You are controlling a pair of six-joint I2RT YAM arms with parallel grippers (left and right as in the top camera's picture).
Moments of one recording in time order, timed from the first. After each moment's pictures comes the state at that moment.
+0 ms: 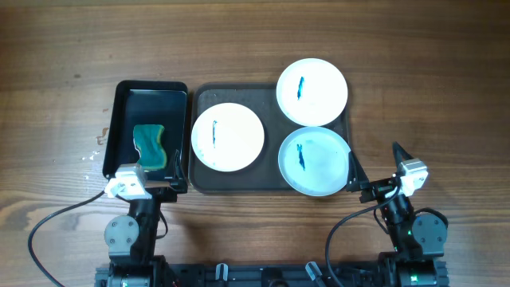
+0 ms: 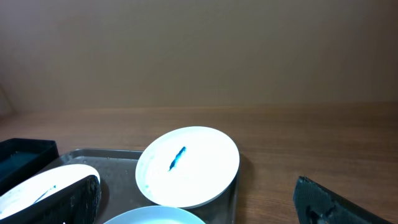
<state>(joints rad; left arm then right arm) 0.01 0.02 0.02 -0.08 0.04 -0.25 0.03 0.02 0.01 0.01 -0.21 0.13</state>
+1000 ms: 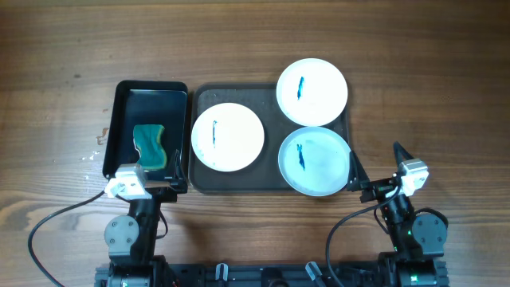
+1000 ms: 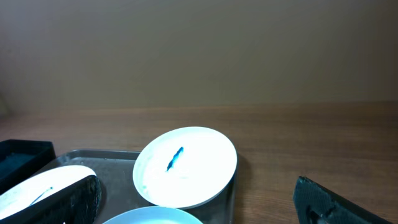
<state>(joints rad) 0.01 0.02 0.02 -0.08 0.04 -0.25 0.03 0.02 0.01 0.01 -0.20 0.13</state>
